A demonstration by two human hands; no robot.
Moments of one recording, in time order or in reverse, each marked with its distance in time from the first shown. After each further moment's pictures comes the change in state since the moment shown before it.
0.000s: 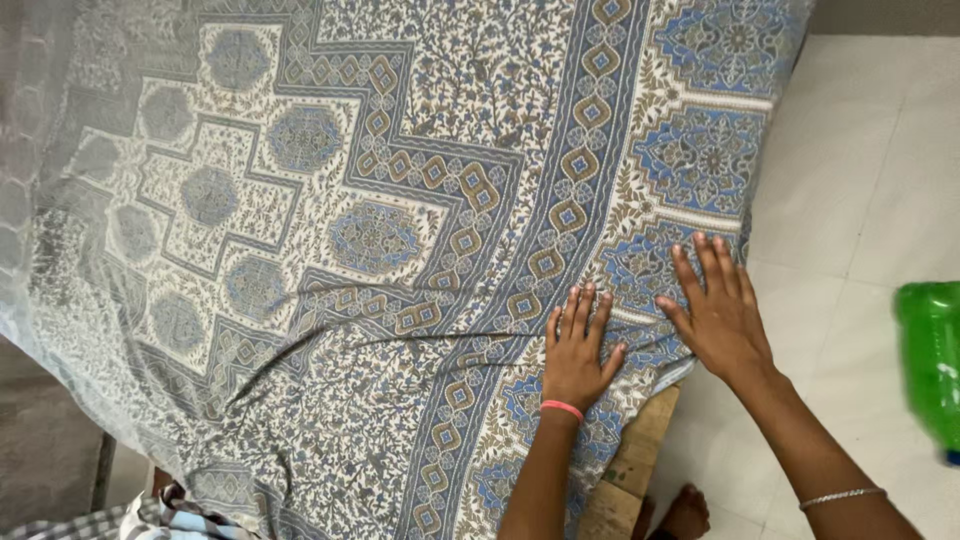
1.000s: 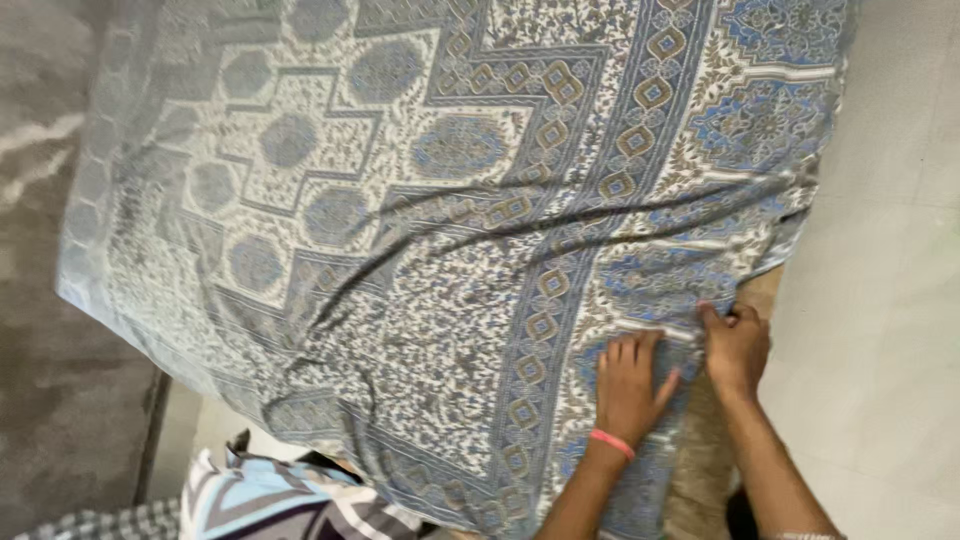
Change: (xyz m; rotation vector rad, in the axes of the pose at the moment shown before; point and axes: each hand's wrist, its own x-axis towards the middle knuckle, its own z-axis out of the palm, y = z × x) left_hand -0.256 -0.019 -0.048 -0.352 0.101 -0.001; right_hand -0.204 -0.170 0.139 0.676 0.302 0.829
